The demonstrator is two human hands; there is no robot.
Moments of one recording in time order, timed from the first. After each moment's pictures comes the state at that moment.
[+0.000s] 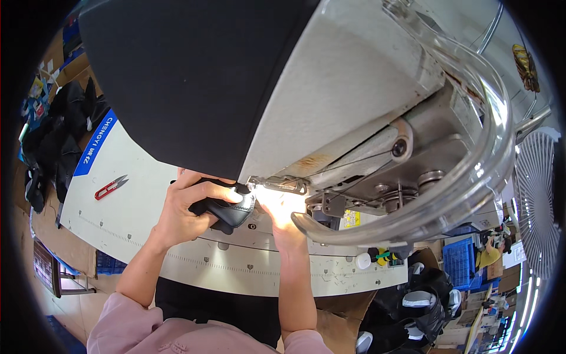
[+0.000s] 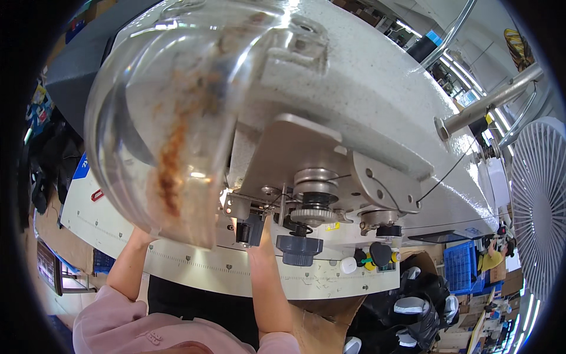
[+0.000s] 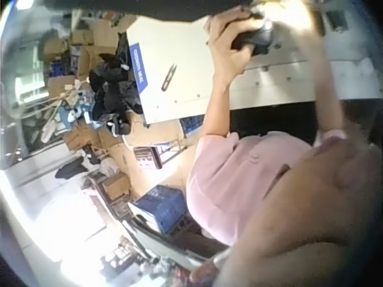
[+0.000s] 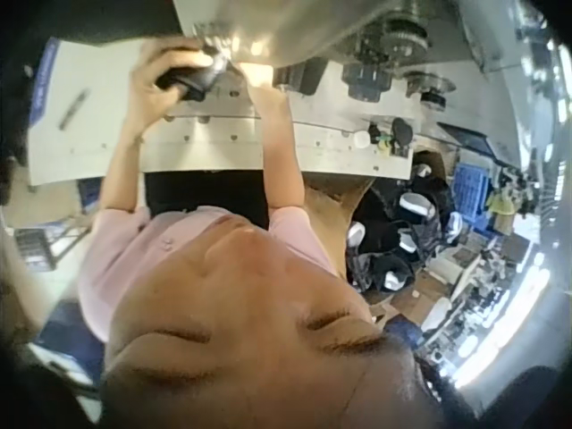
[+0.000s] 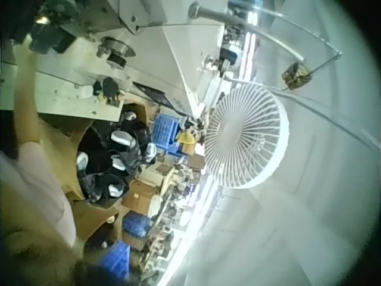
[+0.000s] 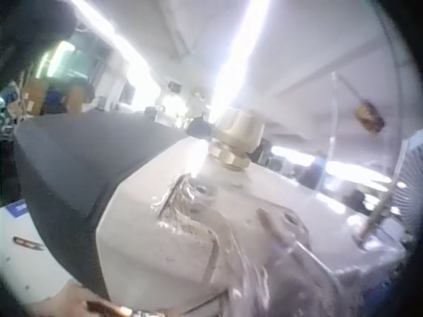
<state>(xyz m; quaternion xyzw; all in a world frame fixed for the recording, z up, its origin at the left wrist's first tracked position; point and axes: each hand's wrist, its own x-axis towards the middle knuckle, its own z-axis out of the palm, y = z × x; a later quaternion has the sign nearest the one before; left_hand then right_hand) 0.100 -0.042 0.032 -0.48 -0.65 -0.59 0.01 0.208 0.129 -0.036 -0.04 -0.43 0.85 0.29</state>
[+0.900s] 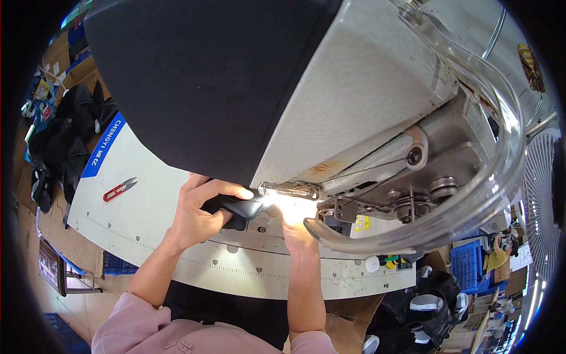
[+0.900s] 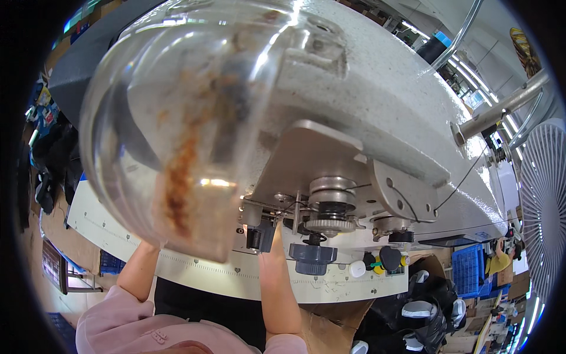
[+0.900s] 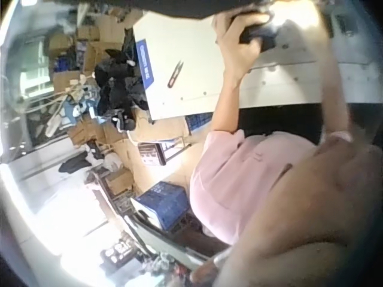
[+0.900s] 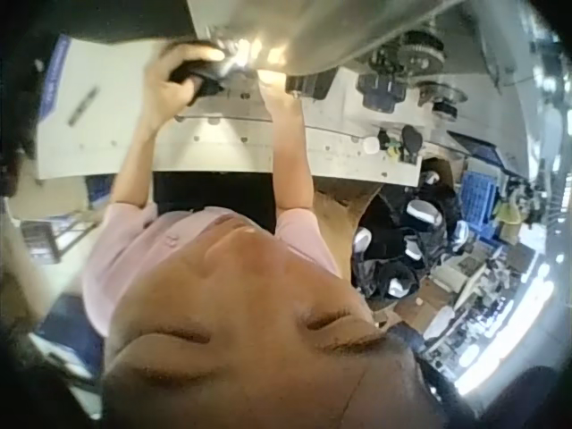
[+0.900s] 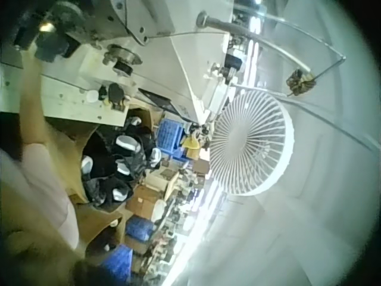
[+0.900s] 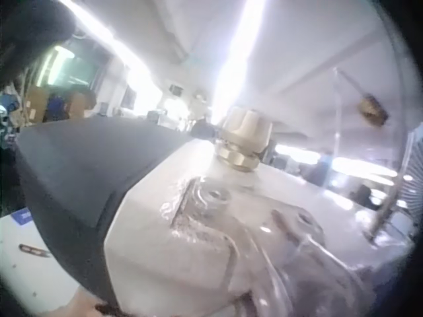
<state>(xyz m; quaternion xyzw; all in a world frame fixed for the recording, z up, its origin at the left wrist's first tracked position) 0.100 -0.033 0.023 -0.43 -0.66 -0.61 0.01 0.211 0.130 -0.032 -0.06 -0.38 0.88 0.29</state>
